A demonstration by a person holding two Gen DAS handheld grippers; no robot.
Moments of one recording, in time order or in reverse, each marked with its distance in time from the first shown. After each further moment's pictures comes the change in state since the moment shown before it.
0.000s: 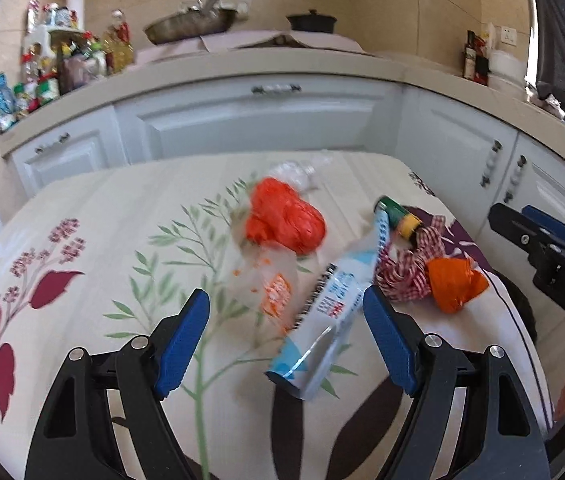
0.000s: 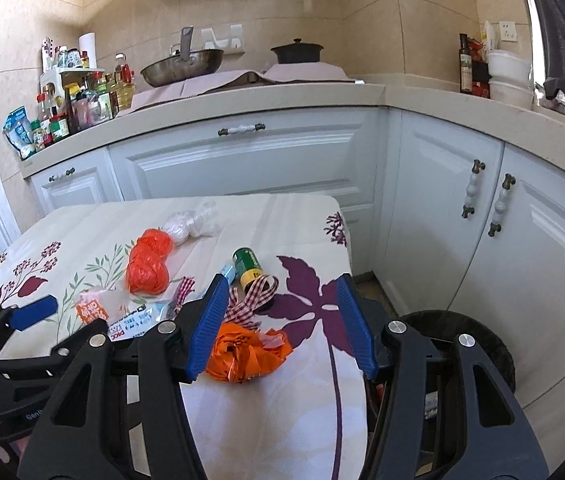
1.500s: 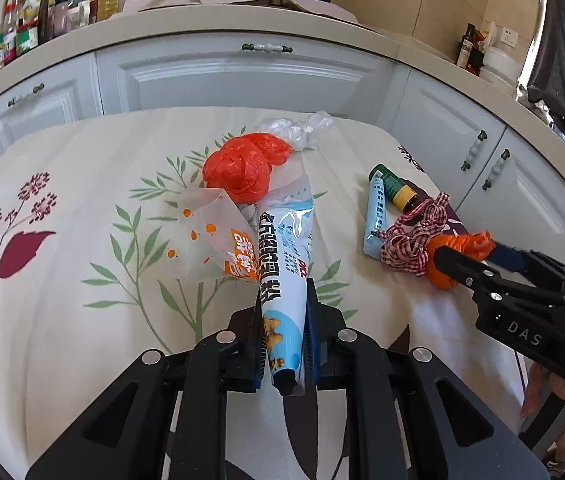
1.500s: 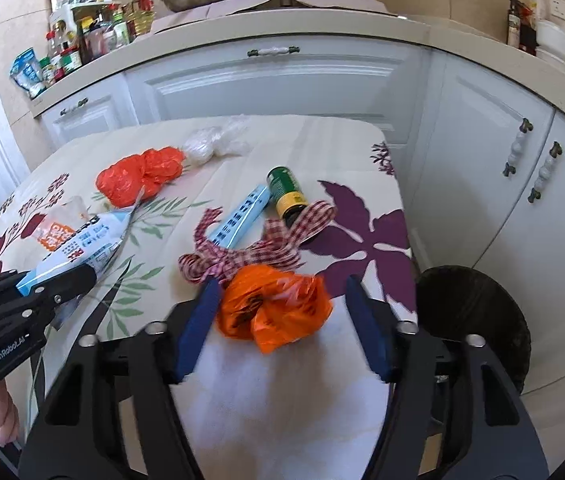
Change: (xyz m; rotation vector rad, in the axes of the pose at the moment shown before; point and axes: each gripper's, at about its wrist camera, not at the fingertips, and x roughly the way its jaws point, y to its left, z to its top) left arm 0.011 0.029 -0.005 -0.064 0.137 -0.136; right arm 0.037 0.024 -0.018 -0.086 0.279 0.082
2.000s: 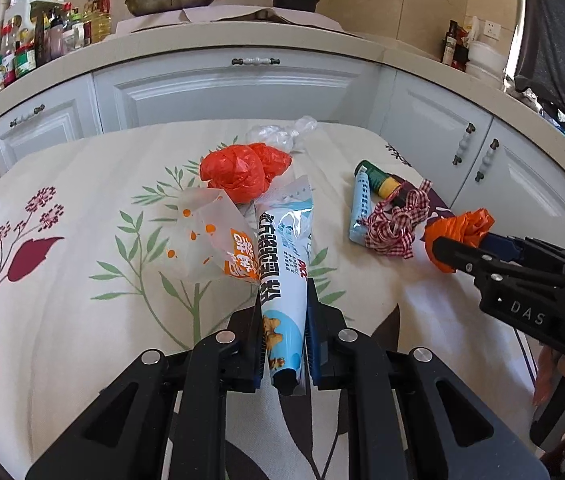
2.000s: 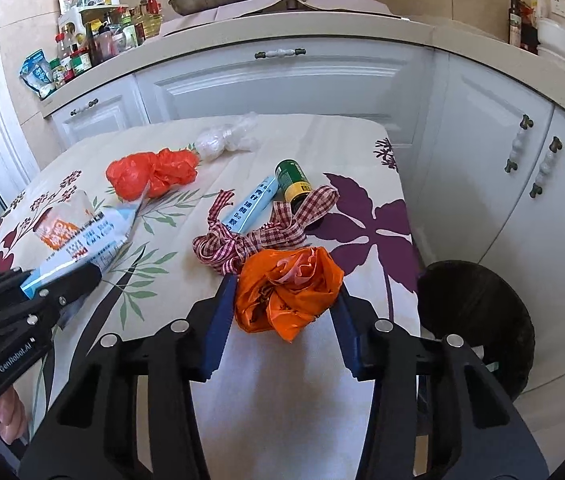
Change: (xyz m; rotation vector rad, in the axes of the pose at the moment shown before) left arm -0.013 -0.010 -0.015 0.059 -0.049 0.013; right arm -0.015 -0.002 -0.008 0.007 -0.039 0.010
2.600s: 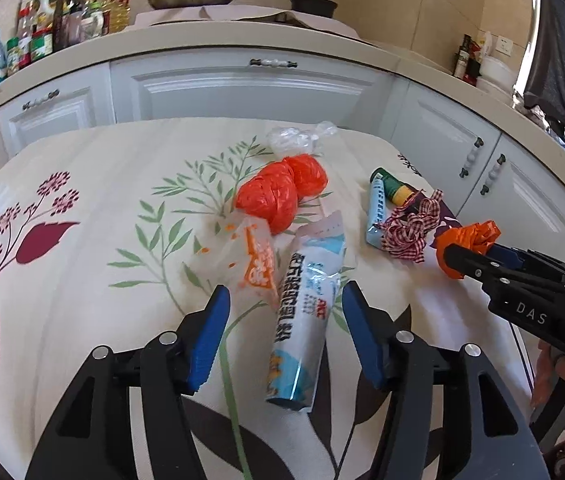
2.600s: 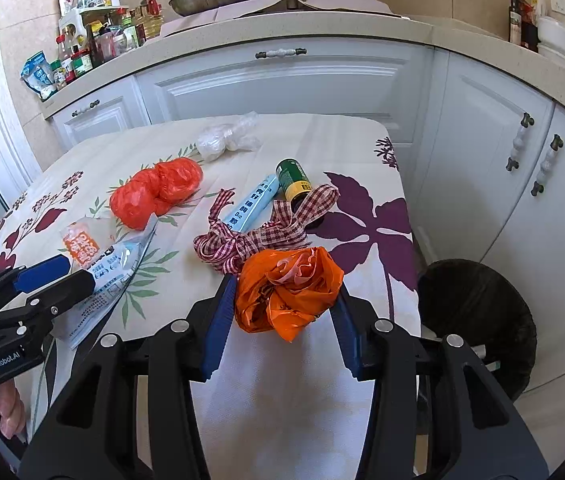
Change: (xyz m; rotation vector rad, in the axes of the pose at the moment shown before) left arm -0.008 0.017 -0.005 -0.064 -0.010 0.005; right arm 0.001 -0.003 -0.002 0.007 0.004 0.016
